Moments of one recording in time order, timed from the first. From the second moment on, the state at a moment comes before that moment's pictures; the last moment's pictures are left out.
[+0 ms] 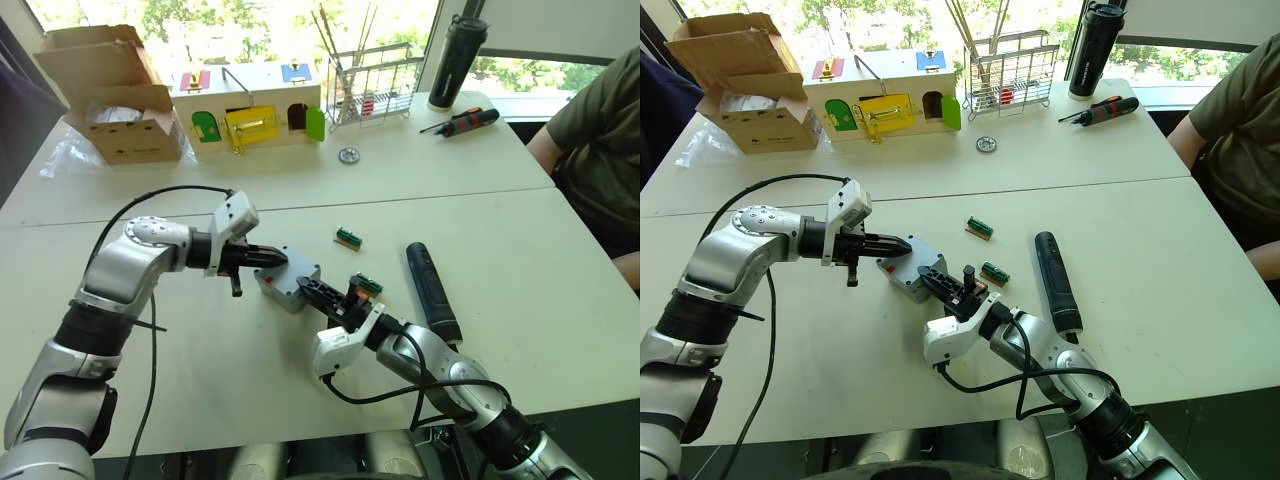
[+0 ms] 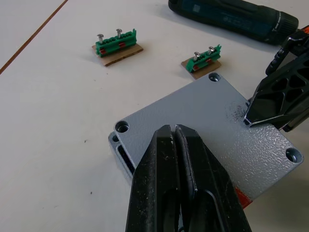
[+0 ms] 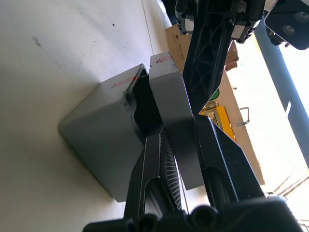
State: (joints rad) left arm -0.61 0.72 -0.20 0.00 -0.38 0.64 -1.15; right arm -0.19 -0.44 0.54 -0.24 -1.08 -0.27 0.15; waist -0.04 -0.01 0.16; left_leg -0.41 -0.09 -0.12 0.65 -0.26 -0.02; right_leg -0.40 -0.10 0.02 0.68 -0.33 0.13
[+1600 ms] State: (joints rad) left arm -0.62 0.68 -0.18 0.06 -0.38 0.68 -1.15; right arm -0.22 -0.43 0.57 -0.14 -1.18 -0.29 0.03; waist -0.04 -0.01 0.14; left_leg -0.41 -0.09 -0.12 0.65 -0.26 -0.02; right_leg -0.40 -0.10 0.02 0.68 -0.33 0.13
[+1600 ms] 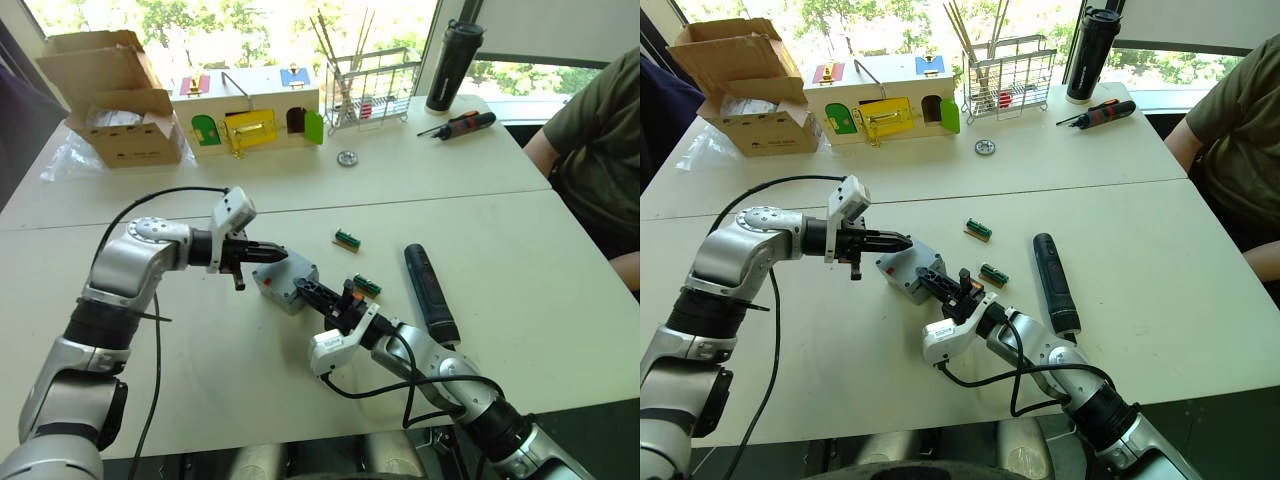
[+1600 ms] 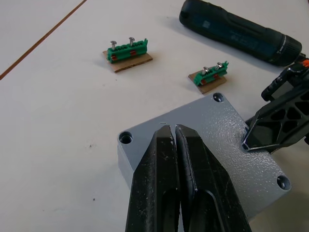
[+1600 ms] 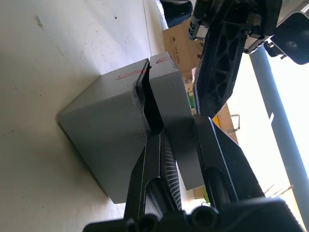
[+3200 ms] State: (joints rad) left arm -0.65 0.71 0.09 0.10 -0.49 0.85 -1.01; right arm -0.02 -0.27 0.24 -0.59 -0.10 0.28 0.44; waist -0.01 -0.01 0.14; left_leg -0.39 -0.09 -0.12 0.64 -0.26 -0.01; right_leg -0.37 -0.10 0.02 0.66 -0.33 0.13
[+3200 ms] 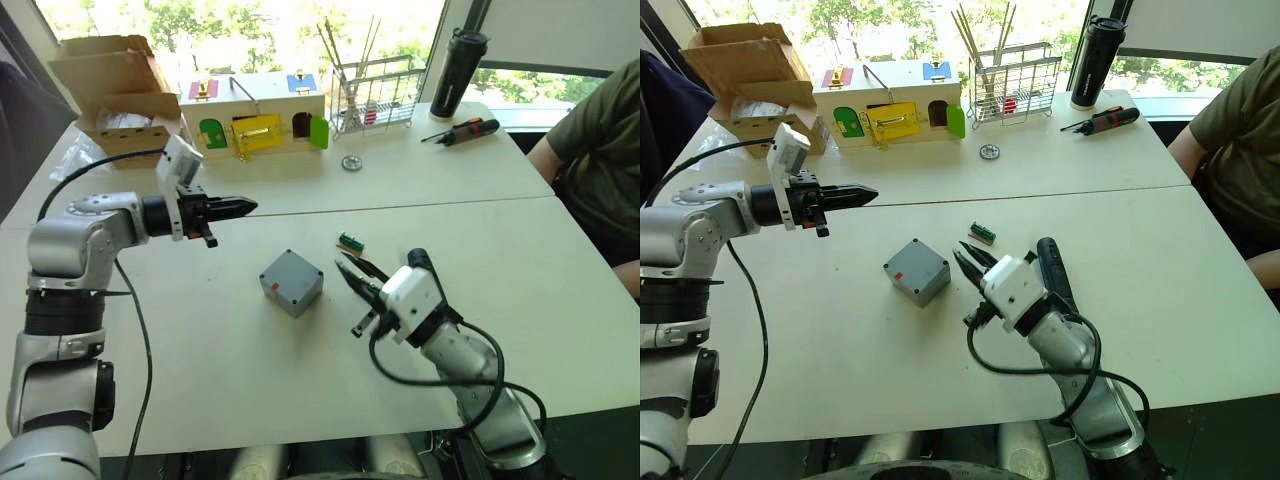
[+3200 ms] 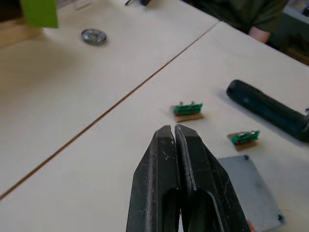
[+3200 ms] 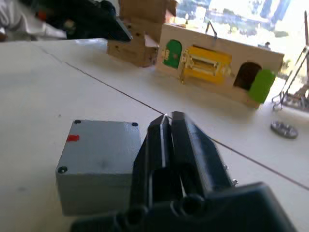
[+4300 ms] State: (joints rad) left arm -0.29 0.62 -0.07 -0.20 -0.46 0.81 -0.94; right arm -0.24 -0.30 0.28 -0.35 0.14 0.73 0.46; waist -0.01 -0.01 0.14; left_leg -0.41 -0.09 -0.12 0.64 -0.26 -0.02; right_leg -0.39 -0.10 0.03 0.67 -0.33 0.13
